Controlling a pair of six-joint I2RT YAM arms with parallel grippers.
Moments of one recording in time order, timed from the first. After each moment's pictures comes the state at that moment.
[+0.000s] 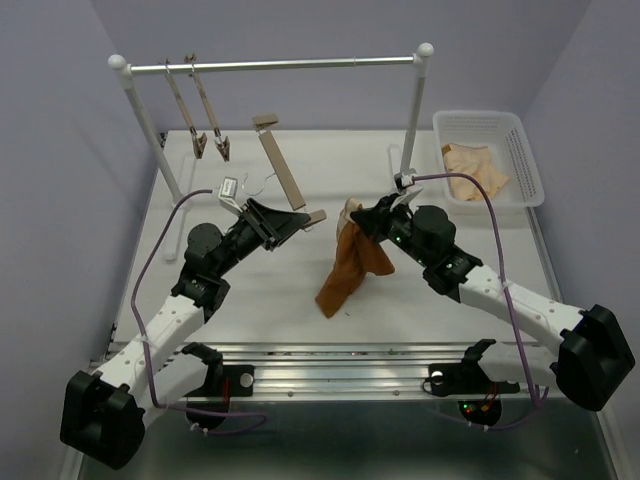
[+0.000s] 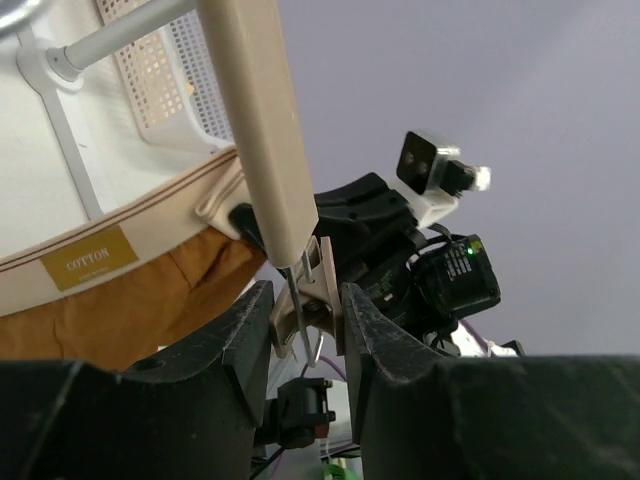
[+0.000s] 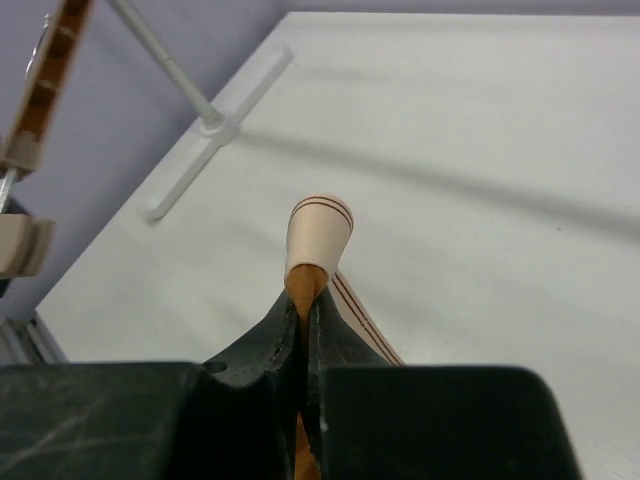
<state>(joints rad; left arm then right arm) -0.42 0.91 0.51 0.52 0.44 -1.27 0.70 1.17 0.74 0.41 -0.03 0.40</state>
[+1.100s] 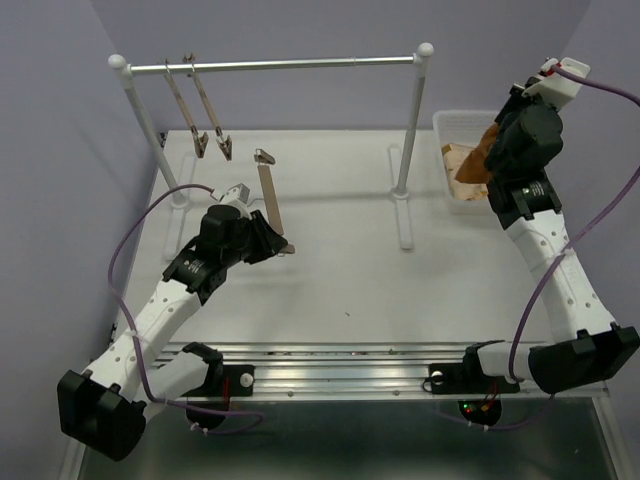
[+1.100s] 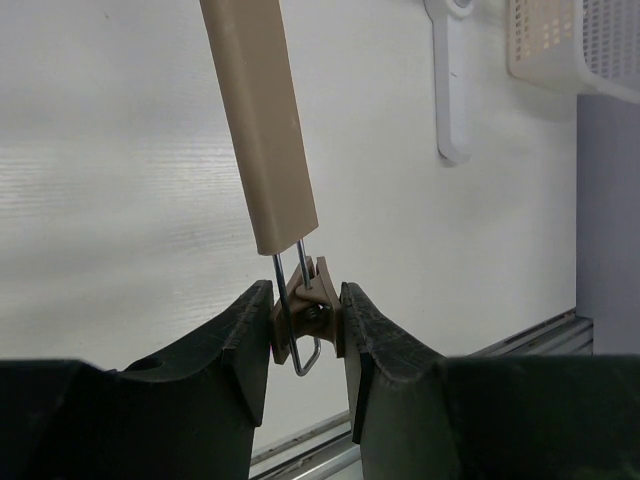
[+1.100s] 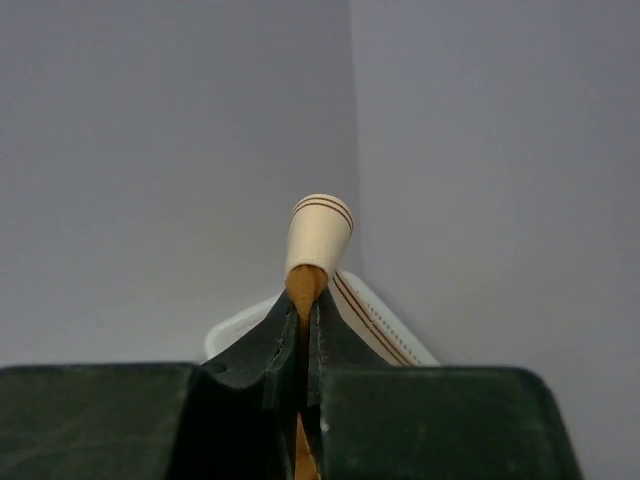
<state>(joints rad) -0.43 0.94 0.76 -0.38 0.14 -0.70 0.23 1.26 1.44 0.13 0.72 -0.07</state>
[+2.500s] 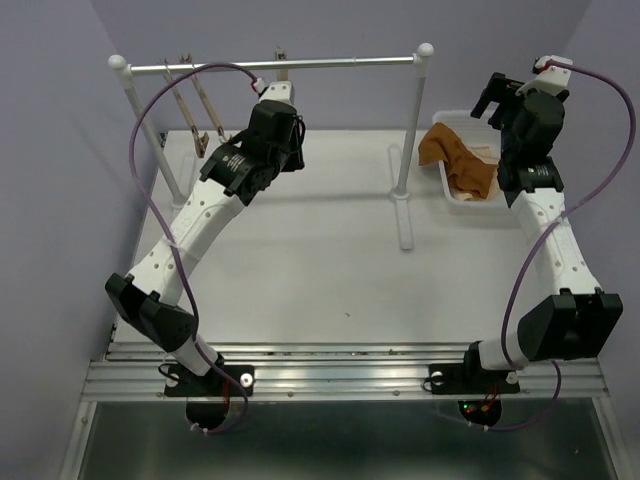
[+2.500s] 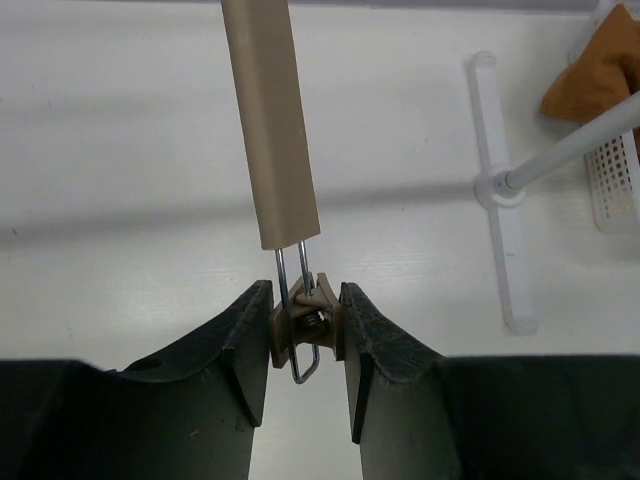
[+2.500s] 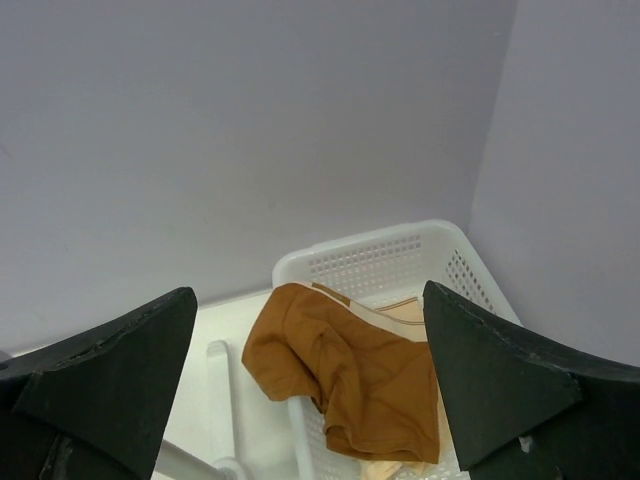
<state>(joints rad) -0.60 1.55 1.79 -0.77 -0.35 -0.39 0.00 1.45 1.47 0.04 0.27 0.11</state>
